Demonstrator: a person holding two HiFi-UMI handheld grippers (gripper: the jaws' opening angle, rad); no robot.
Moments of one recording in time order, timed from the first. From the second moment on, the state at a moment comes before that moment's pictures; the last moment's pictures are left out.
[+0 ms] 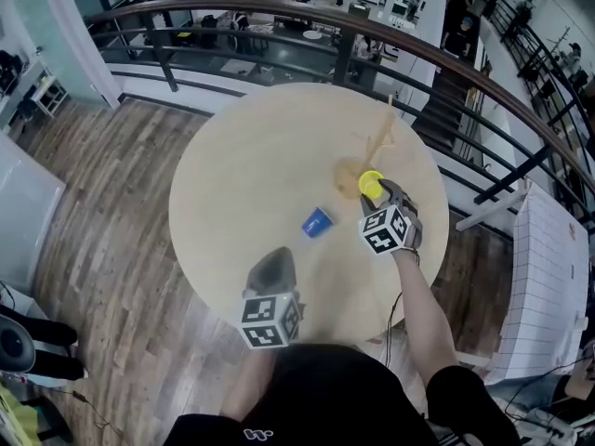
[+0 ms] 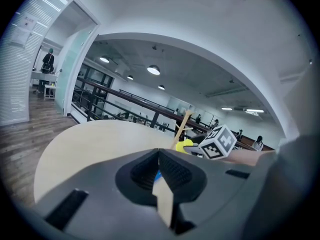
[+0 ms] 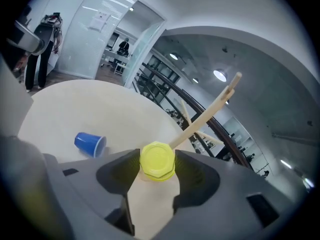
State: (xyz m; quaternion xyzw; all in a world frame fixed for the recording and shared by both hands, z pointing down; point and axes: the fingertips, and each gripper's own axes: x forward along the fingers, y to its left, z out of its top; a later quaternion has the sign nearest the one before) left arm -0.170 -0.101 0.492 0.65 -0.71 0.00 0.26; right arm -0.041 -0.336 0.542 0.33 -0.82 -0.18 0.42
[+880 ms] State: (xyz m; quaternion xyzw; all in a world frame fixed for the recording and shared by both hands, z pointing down) left arm -0.173 -0.102 0.504 0.65 -0.71 0.00 0.27; right arm -0.055 -0.365 0.576 0.35 -0.81 -0.13 0.45
